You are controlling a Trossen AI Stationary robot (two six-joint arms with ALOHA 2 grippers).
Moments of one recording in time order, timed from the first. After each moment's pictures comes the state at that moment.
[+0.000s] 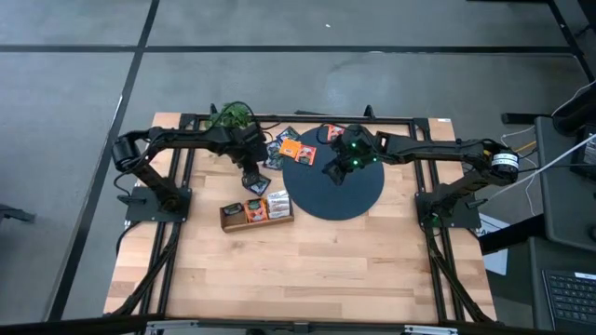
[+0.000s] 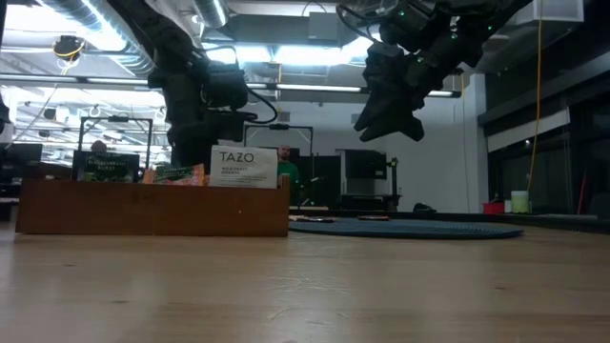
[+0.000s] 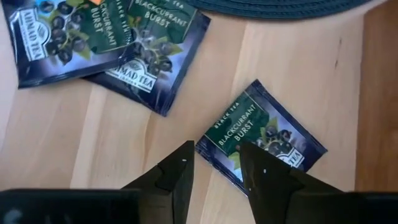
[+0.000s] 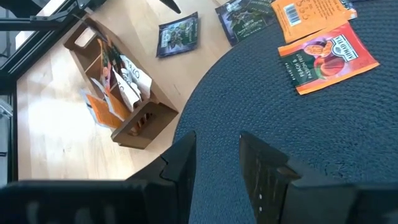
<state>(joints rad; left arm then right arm) 0.53 1.56 0.87 -0.55 0.16 0.24 -0.33 1.45 0.93 -0.25 -0.22 0.42</state>
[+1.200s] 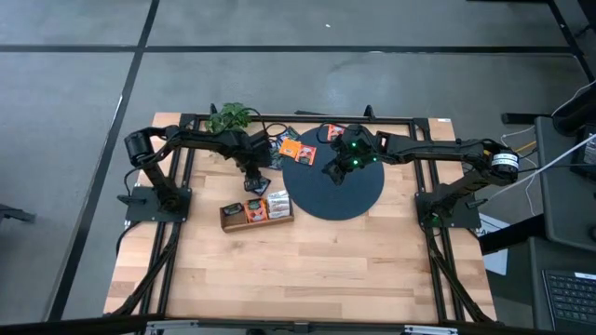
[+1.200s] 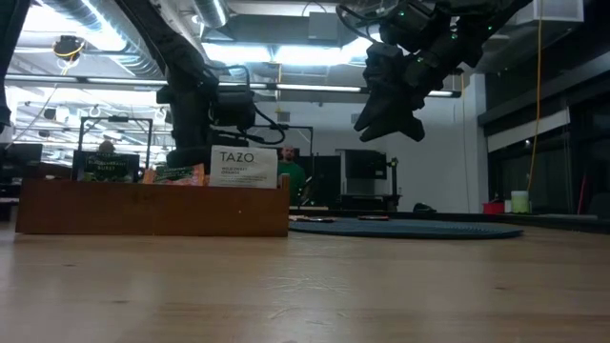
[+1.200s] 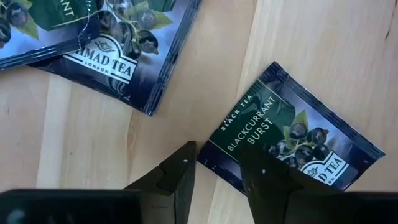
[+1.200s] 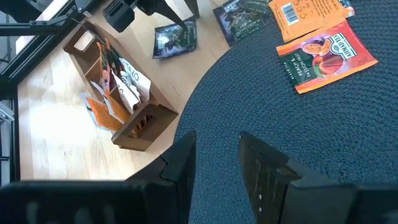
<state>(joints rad) 0.49 1.72 0.88 -0.53 0.12 0.25 -0.33 1.45 0.93 -0.25 -0.22 0.44</state>
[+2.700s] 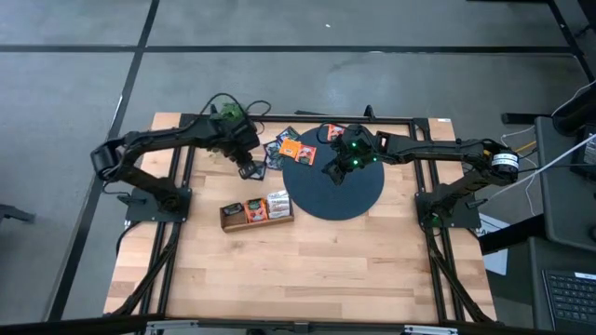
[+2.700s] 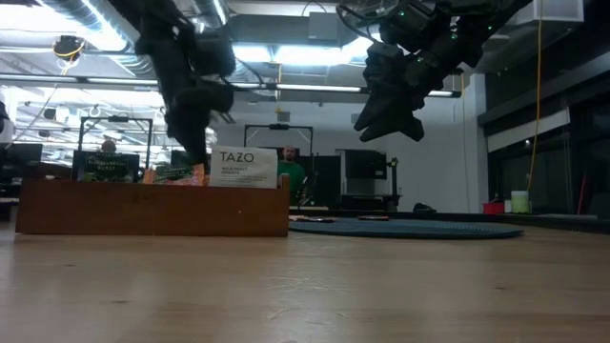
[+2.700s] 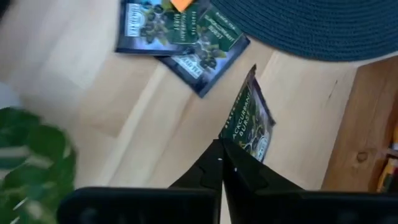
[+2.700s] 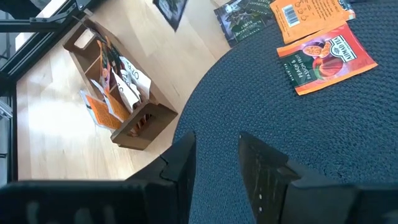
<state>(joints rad) 0.55 1.38 0.93 -0.72 0.09 -0.01 -0.33 1.44 0.93 -0.25 -0.22 0.42</state>
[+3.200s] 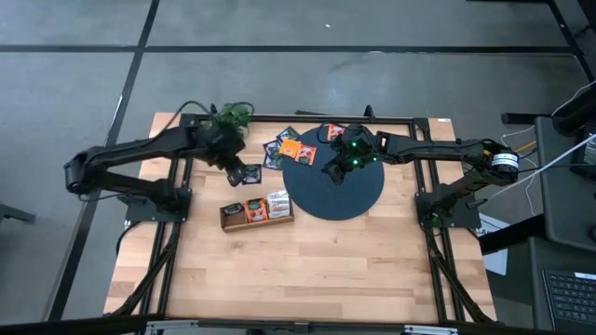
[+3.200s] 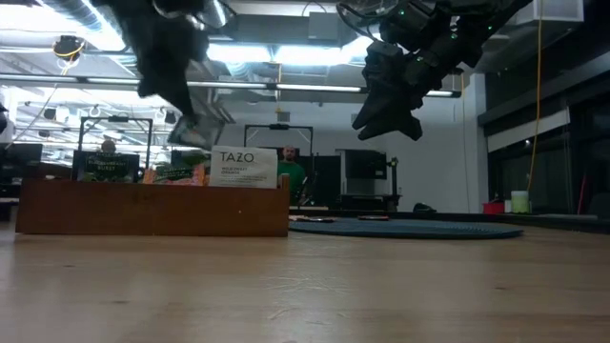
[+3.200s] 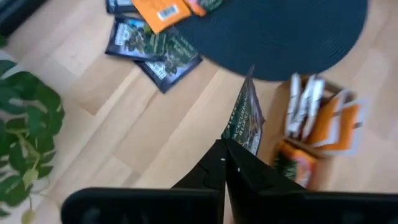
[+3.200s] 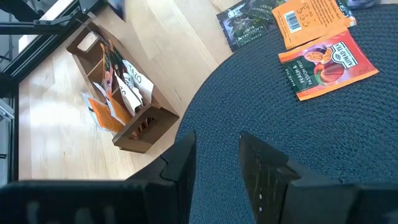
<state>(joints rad) 0.38 1.07 0.93 -0.84 0.04 -0.30 -0.33 1.44 0.93 -0.23 -0.22 0.41</state>
